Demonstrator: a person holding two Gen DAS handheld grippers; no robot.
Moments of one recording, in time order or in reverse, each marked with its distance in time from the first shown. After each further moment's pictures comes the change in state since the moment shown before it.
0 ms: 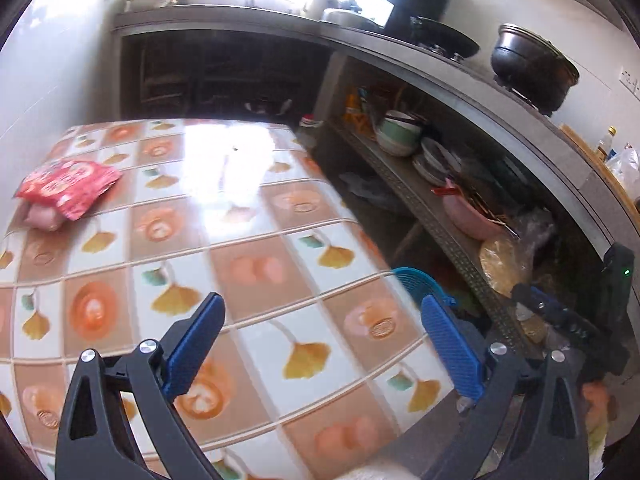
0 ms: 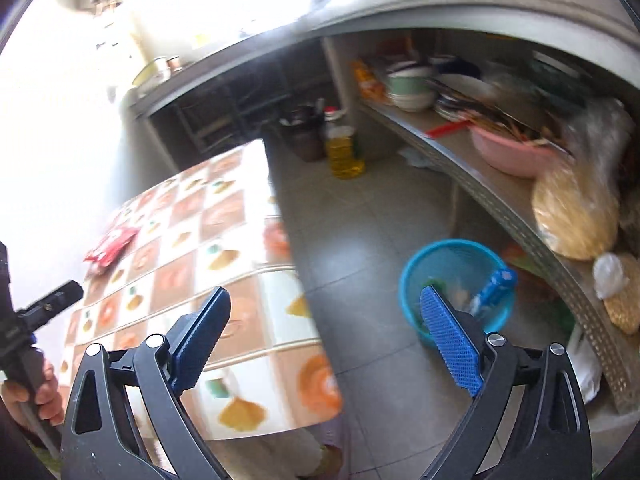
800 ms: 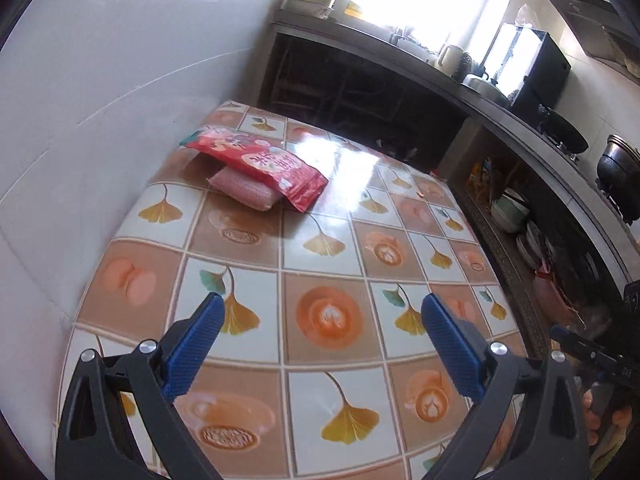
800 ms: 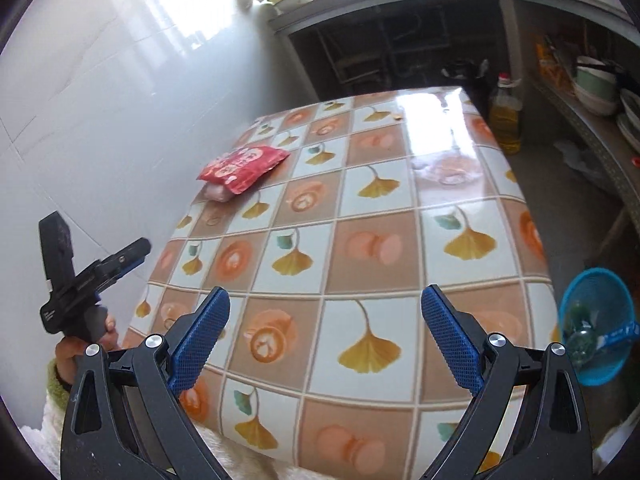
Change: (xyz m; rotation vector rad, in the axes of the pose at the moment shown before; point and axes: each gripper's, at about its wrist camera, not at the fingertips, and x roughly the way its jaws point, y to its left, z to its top) left arm -0.071 0.211 -0.014 -0.312 -0.132 0.238; right arm 0.069 0.188 0.002 -0.248 0.232 0.413
